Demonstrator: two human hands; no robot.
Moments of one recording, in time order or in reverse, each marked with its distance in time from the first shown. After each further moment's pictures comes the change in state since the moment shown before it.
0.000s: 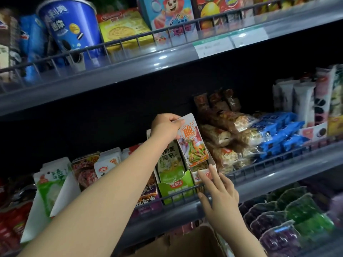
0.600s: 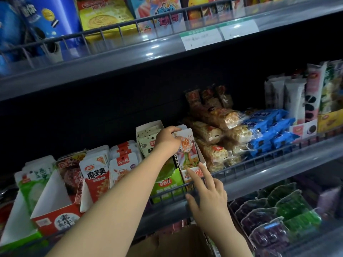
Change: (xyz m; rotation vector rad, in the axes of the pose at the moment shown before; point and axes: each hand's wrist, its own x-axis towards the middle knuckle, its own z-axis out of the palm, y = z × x) left_hand 0.011 -0.045 0.052 0.181 -0.042 0.031; right_hand 0.001 0.004 0.001 -0.033 -0.029 -0.021
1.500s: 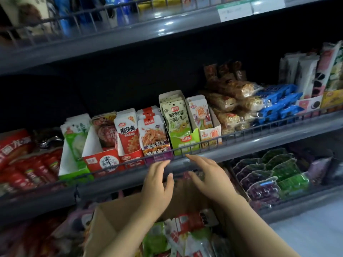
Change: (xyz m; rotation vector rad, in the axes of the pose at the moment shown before) left_hand -0.224 -0.135 -0.039 0.064 0.086 0.229; right_hand -0.058 -0.031 0.011 0.058 -0.085 -0.220
